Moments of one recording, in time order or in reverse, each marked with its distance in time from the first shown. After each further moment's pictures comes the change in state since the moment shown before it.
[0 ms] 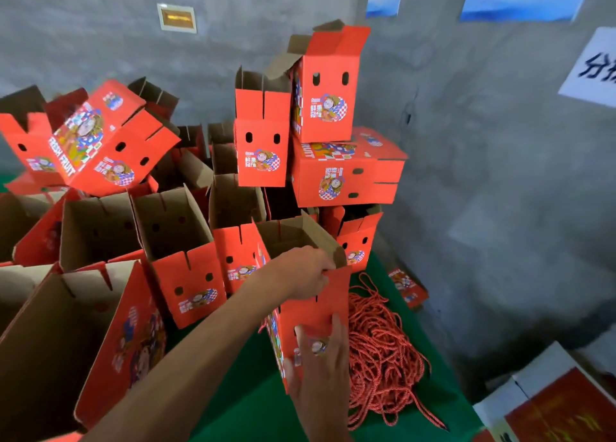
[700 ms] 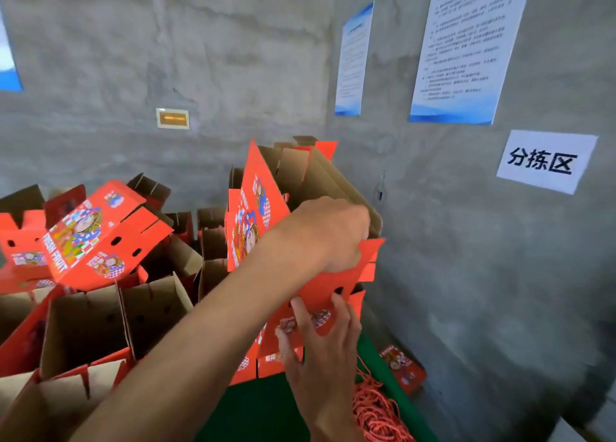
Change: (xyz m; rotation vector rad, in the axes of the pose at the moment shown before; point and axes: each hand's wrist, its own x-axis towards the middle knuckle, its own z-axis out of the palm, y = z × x) left_hand -0.043 0.124 -0.212 0.389 0.367 0.098; right_hand 0.130 -0.069 -0.131 0.073 0.478 -0.170
